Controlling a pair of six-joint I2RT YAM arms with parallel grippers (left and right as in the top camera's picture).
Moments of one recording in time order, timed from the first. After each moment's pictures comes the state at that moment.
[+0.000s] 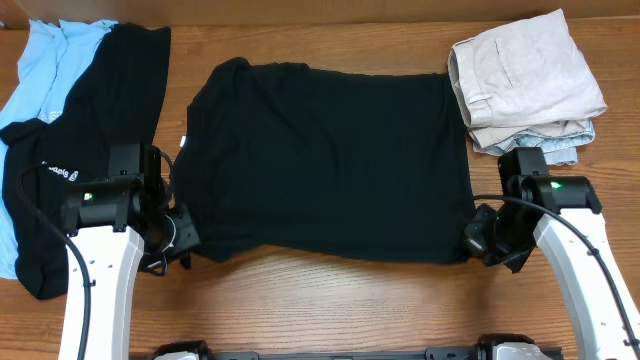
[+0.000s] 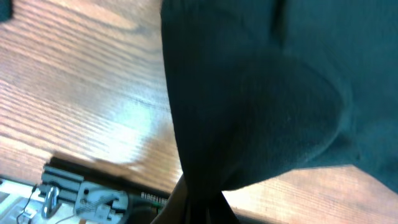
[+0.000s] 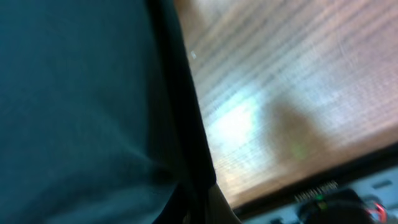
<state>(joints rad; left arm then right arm) 0.08 1.24 1.13 -1.40 0.01 -0.37 -0.02 1.30 0.98 -1.29 -0.14 0.67</state>
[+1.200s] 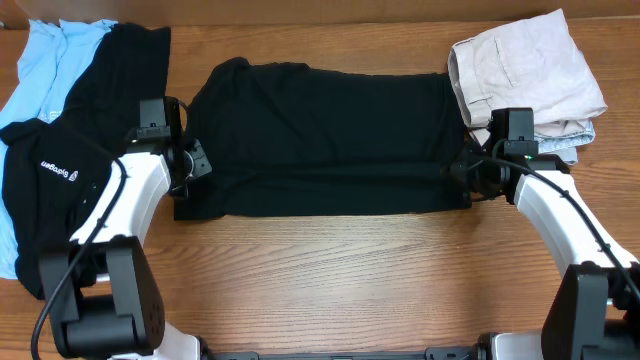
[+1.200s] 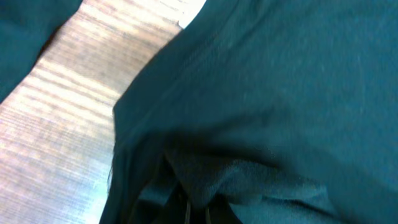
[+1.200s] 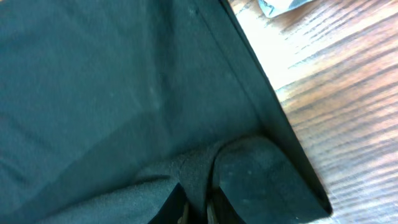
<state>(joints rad) 0.08 1.73 1.12 -0.61 -0.05 -0.36 -0.02 1.59 0.98 -0.53 -0.17 0.60</state>
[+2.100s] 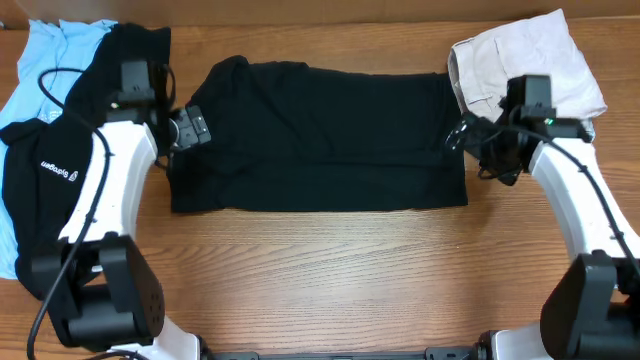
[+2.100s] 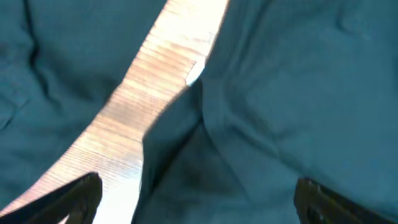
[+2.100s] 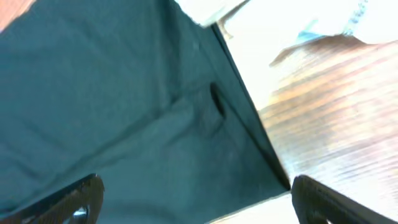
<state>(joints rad) 0.09 1.77 1.42 -0.85 -0.09 -0.31 -0.06 1.65 1.27 -0.83 -0.17 0.52</state>
